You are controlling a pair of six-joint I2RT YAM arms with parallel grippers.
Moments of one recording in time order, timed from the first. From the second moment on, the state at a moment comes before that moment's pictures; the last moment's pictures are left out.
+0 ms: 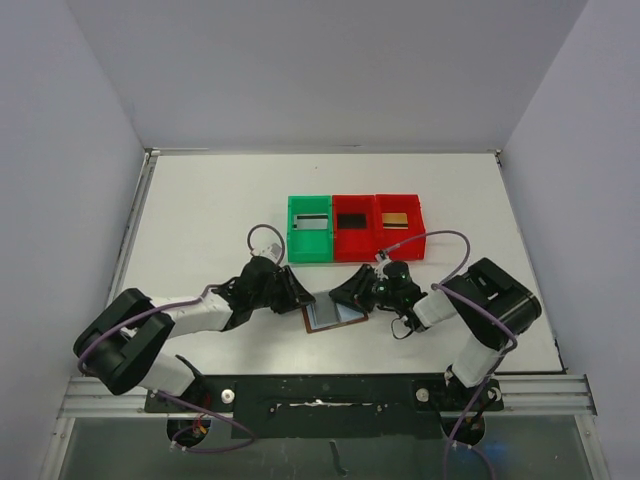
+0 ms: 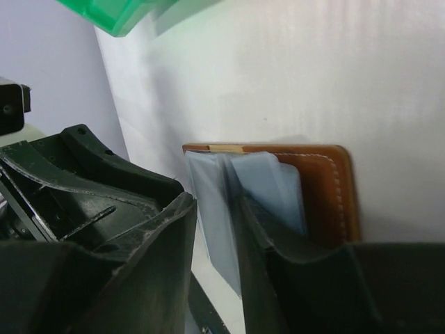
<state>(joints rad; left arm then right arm) -0.70 1.43 0.46 0.30 0.19 -1.06 0.56 1.73 0.33 0.86 -0.41 1.22</state>
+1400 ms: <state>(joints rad) -0.62 0.87 0.35 -0.13 -0.15 -1.14 0.97 1.79 1.10 -0.43 0.27 0.76</state>
